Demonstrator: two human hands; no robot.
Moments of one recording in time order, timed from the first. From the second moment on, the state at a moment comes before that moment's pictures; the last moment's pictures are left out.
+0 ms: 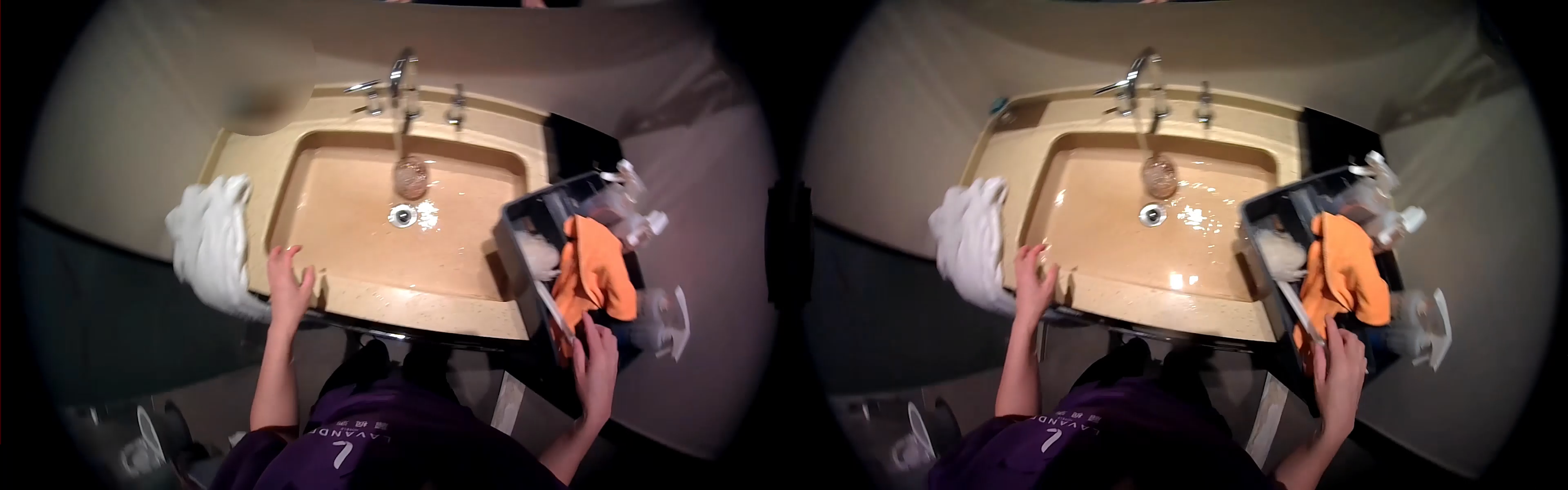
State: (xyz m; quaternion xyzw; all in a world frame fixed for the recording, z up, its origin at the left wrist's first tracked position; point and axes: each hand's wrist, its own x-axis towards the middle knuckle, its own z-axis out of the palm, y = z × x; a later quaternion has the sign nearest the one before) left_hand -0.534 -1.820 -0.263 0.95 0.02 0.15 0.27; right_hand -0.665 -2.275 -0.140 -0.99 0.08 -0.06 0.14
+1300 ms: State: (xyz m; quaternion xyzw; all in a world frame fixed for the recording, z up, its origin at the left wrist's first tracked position) left_hand -1.411 -1.466 -0.370 0.47 0.81 0.25 0.22; right_hand -1.014 -1.441 -0.314 -0.39 -0.81 0.43 -0.12
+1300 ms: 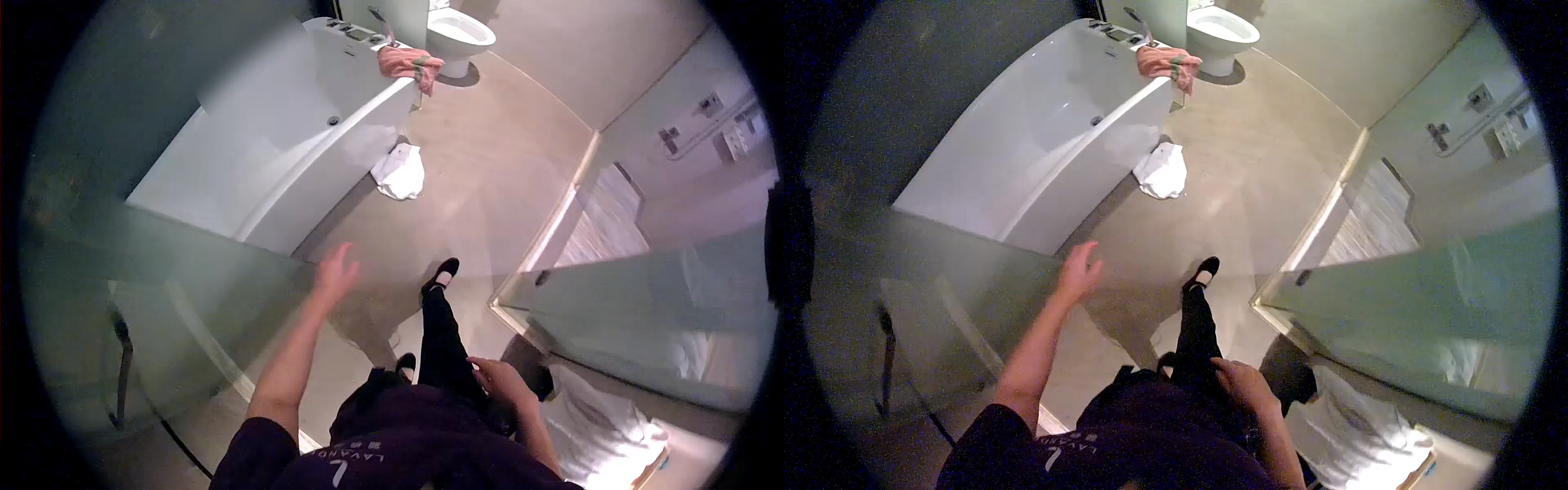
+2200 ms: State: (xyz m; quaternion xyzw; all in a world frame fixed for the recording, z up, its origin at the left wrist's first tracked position) left_hand -1.681 -1.092 -0.533 0.47 0.87 0.03 0.15; right_hand -1.429 -0.953 -1.024 -0.66 -0.35 0.65 0.12
